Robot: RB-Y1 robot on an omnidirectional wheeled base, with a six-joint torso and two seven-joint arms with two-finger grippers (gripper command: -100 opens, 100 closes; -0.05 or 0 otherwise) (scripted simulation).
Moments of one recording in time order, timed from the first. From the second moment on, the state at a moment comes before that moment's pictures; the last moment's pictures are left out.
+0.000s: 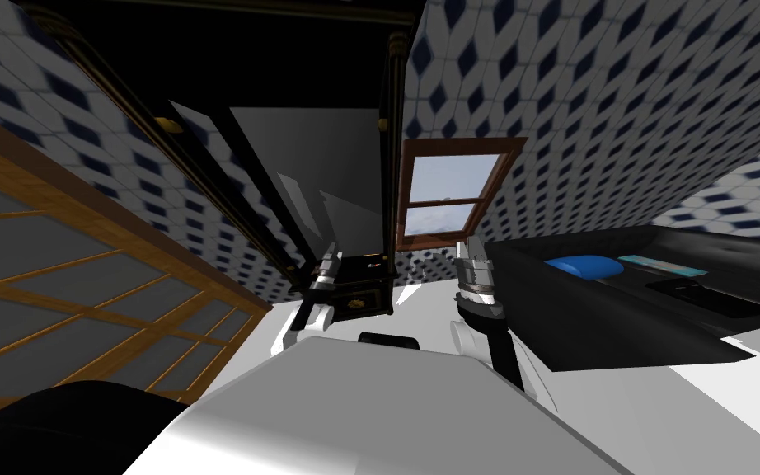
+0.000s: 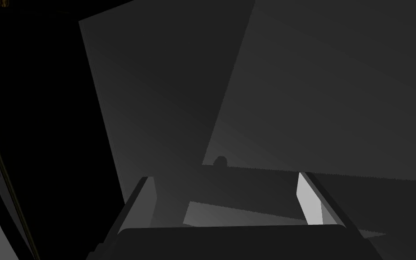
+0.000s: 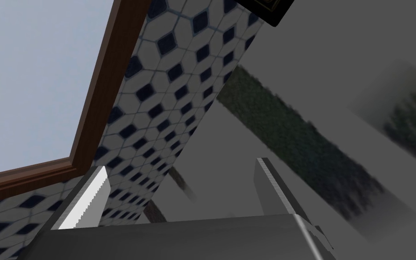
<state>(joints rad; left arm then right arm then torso) 0.38 0.13 -0.03 -2.13 0.03 -0.22 -0.06 0.46 -0.02 0.03 -2.28 0.12 -0.55 0.15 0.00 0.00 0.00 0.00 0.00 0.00</state>
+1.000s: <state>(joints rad) 0.18 0.18 -0.04 -1.93 -0.02 0.01 0.01 0.46 -0.02 0.03 -2.28 0.12 -0.55 0.15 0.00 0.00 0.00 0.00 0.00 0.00</state>
